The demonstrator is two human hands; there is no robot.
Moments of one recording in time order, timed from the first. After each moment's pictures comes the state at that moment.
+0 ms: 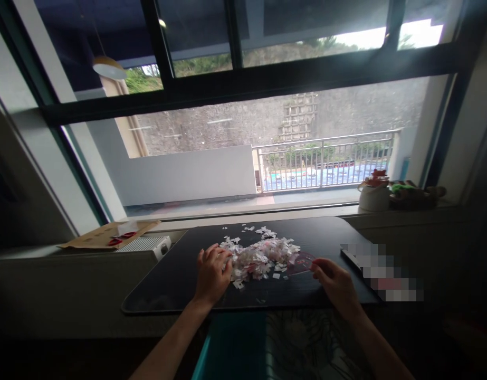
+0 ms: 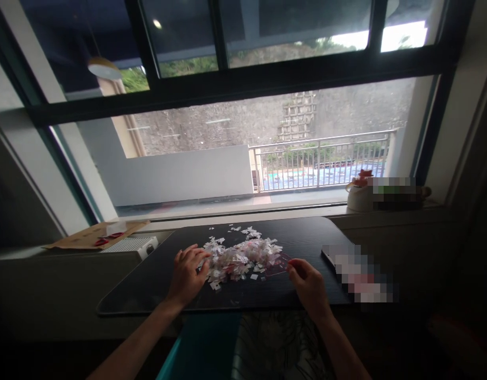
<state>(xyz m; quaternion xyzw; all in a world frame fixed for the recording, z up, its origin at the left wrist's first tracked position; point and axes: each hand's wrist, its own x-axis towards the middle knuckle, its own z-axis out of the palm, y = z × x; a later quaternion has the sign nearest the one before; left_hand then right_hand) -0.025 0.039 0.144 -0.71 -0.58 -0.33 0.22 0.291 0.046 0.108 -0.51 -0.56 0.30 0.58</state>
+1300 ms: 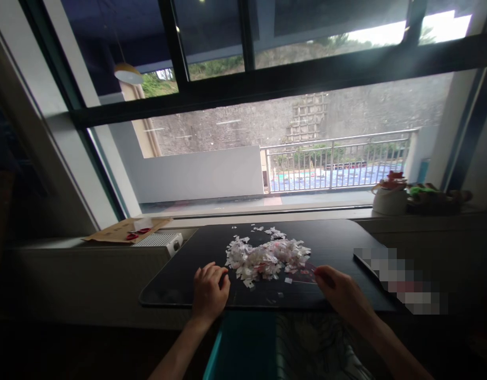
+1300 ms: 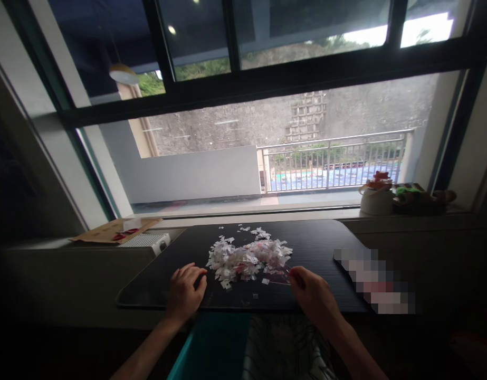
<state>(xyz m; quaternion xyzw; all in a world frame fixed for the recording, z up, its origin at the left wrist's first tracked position) -0.058 0.015 0.104 -0.67 -0.62 -0.33 0.23 0.293 0.031 0.122 -0.54 -0.74 0.13 0.38</state>
